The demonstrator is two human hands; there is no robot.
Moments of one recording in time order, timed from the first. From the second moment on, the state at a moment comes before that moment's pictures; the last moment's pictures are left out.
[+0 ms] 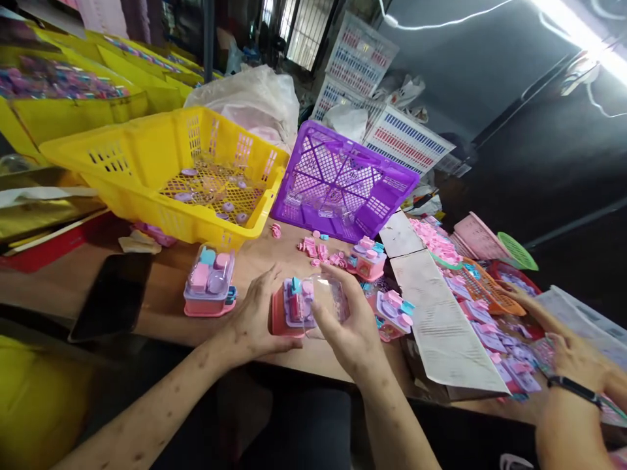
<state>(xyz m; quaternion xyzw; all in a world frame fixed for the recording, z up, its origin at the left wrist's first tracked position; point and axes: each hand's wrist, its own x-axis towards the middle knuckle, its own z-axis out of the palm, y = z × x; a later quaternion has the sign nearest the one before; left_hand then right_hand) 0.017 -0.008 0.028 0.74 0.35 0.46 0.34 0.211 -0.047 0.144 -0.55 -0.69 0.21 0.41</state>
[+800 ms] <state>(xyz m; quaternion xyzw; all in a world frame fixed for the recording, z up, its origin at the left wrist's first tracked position) 0.038 0.020 0.000 0.73 0.35 0.46 0.36 0.184 -0.013 0.146 -0.58 -0.77 0.04 0.25</state>
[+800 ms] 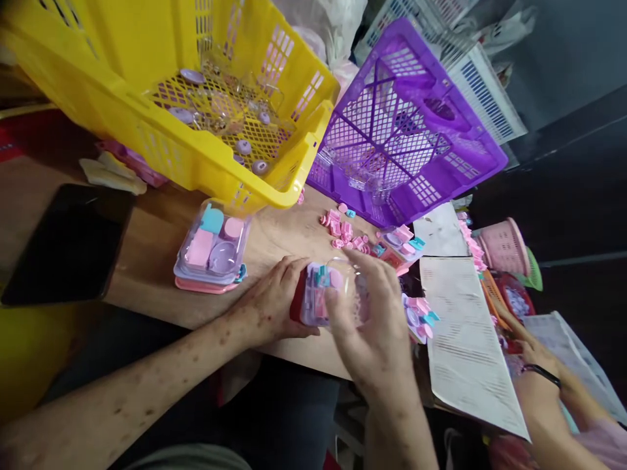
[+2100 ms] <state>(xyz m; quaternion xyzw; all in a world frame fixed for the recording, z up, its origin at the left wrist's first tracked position) 0.033 0.012 0.009 0.76 0.40 0.40 0.32 0.168 0.005 0.139 -0.65 -0.76 -0.02 0.01</state>
